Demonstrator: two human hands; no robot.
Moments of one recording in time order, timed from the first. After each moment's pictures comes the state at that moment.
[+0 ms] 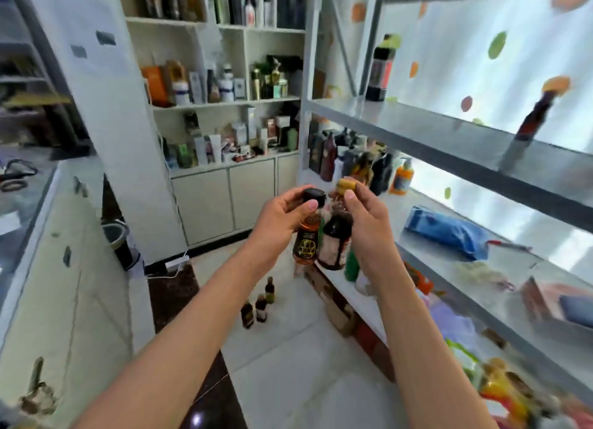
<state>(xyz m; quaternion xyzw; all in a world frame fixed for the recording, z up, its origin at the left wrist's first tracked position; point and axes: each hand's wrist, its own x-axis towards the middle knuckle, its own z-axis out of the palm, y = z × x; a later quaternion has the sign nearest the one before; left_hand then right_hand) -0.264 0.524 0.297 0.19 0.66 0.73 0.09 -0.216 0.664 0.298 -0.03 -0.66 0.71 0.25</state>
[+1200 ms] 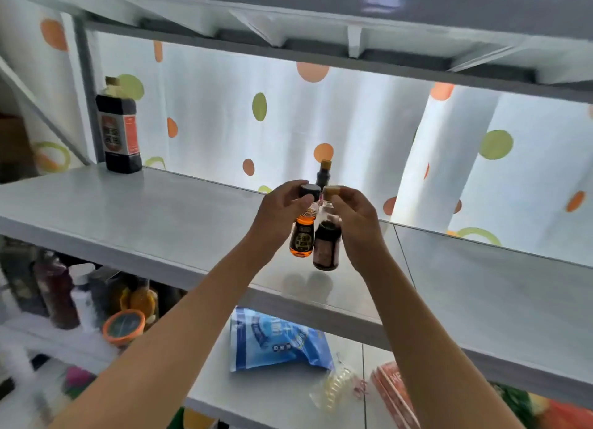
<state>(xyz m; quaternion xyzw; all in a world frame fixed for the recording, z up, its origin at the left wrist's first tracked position) -0.504 1.047 0.397 0.49 0.51 0.68 0.22 -0.373 1.118 0.402 -0.27 -0.64 0.51 0.51</state>
